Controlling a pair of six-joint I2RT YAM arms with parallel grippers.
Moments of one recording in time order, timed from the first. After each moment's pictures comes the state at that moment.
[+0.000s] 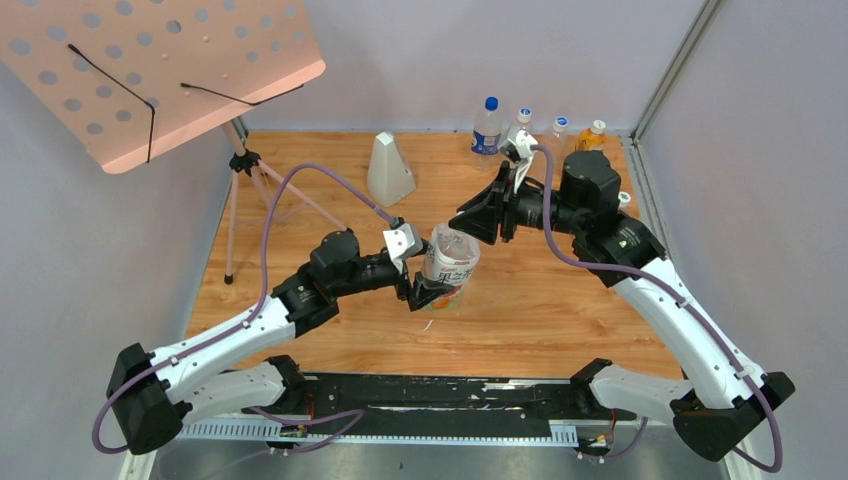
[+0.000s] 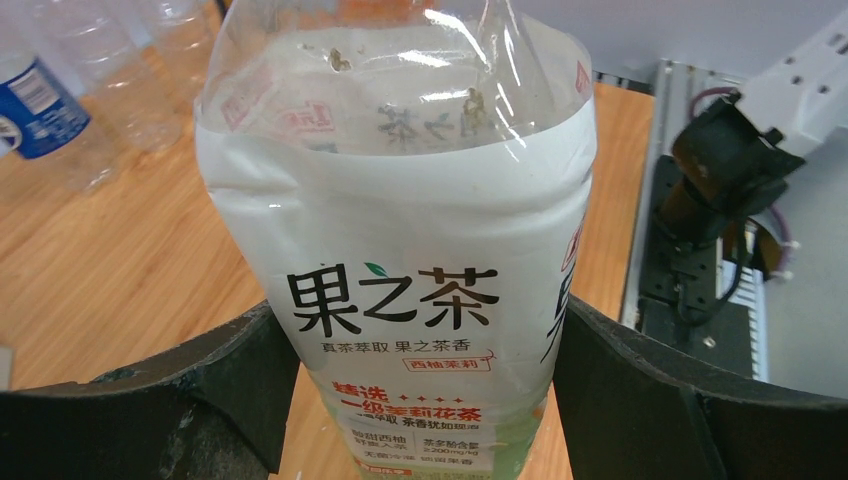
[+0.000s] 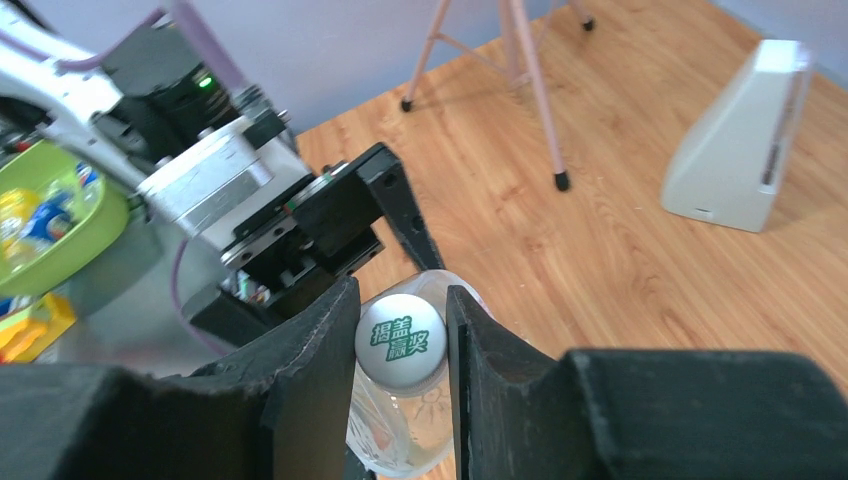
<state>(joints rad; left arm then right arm) -0.88 0.98 0.71 0.18 0.35 0.01 0.61 1.10 1.30 -0.36 -0.60 0.18</state>
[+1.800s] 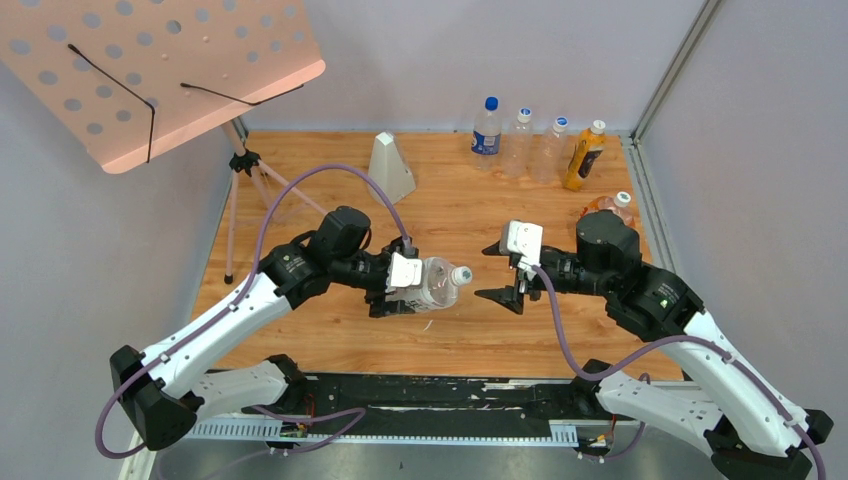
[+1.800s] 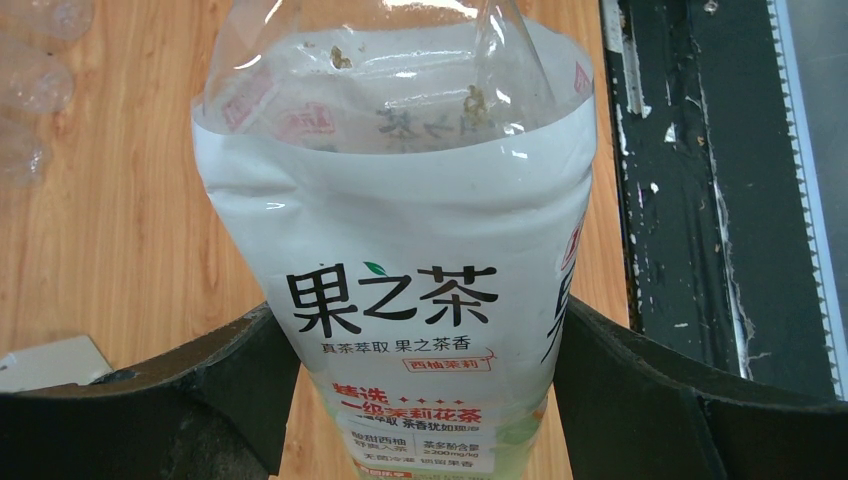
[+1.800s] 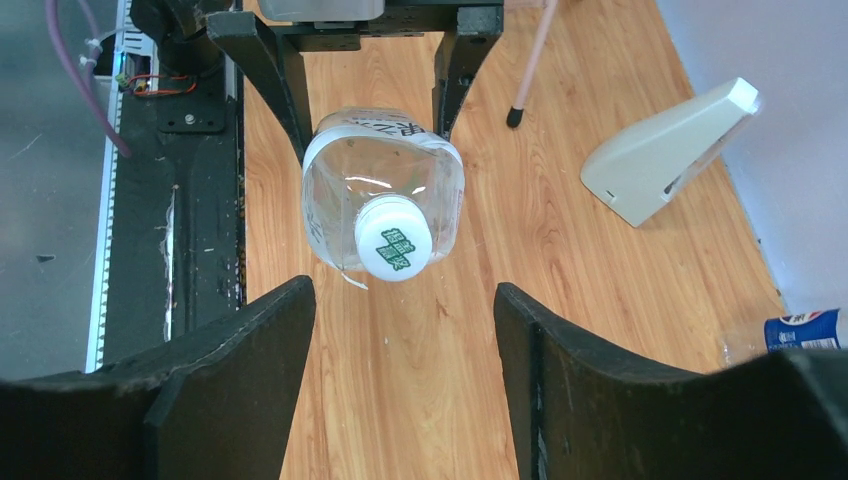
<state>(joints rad) -0.77 1.06 1.01 -0.65 0.62 0.70 0.79 0.83 1.16 -0.67 -0.48 -0.43</state>
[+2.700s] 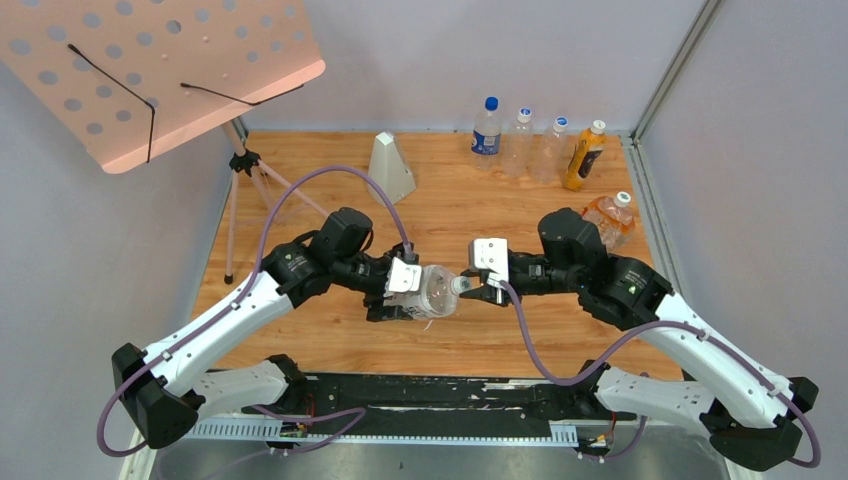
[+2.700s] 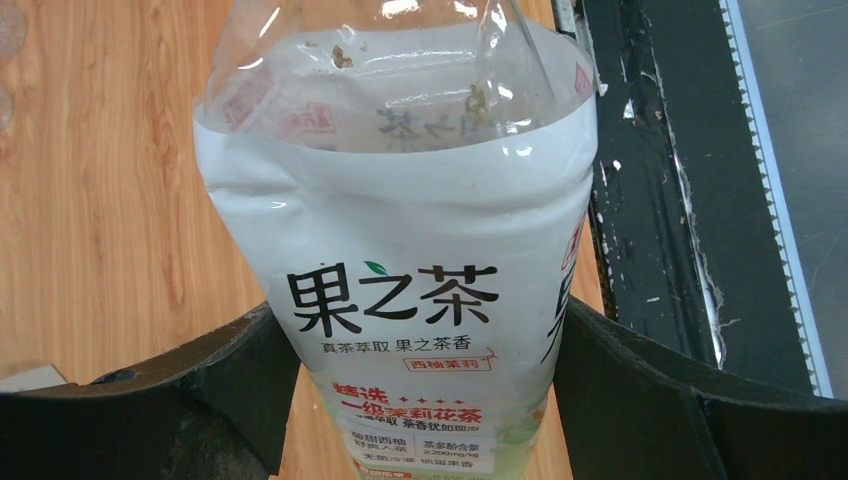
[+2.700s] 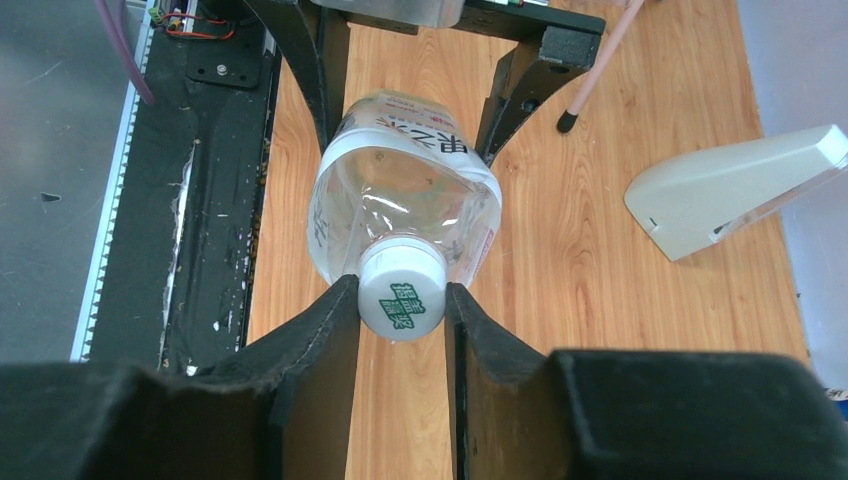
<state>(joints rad) -0.77 1.07 1.02 -0.71 0.68 0.76 0.89 0.94 1.17 -0.69 -0.50 -0.55</state>
